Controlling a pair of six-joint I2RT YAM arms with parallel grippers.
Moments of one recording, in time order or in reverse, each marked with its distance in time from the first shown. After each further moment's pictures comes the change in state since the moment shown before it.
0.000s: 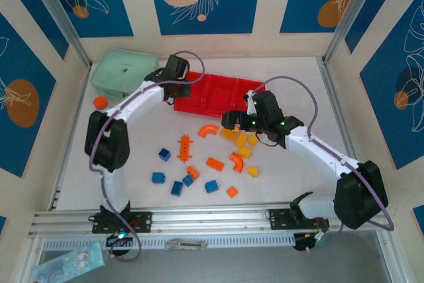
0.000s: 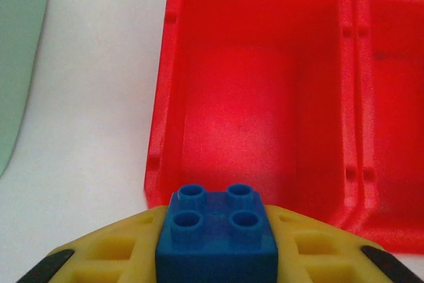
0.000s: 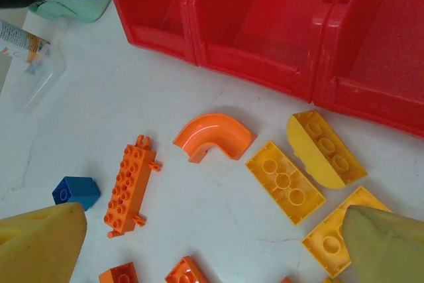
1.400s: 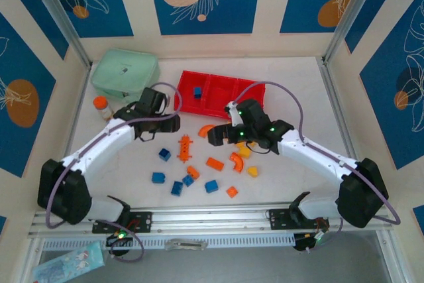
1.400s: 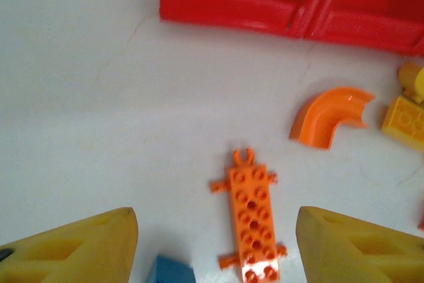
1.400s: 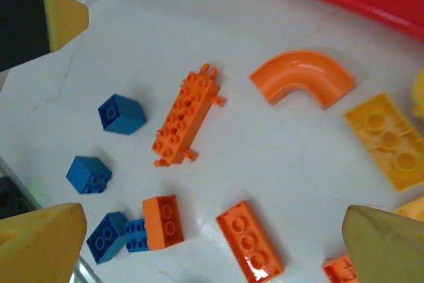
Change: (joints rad) left arm -0.006 -0.615 -0.637 -0.053 0.169 -0.099; right arm 0.205 0.010 0.027 -0.075 -0.044 -0.057
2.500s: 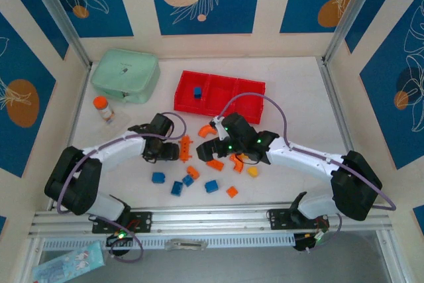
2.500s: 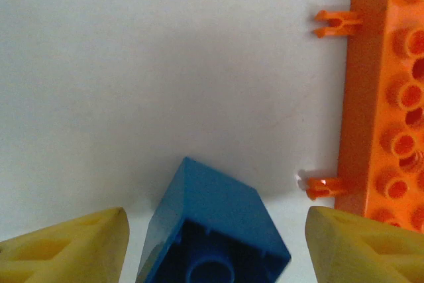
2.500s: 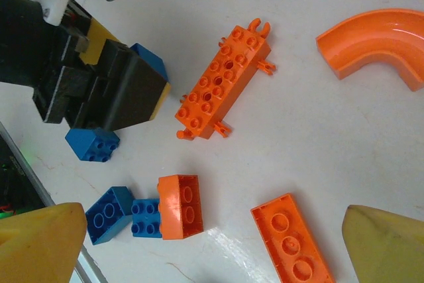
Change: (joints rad) left arm -0.051 0.119 -0.255 0.060 -0.011 -0.086; right arm 0.145 0.054 -0.082 0.141 0.049 -0.006
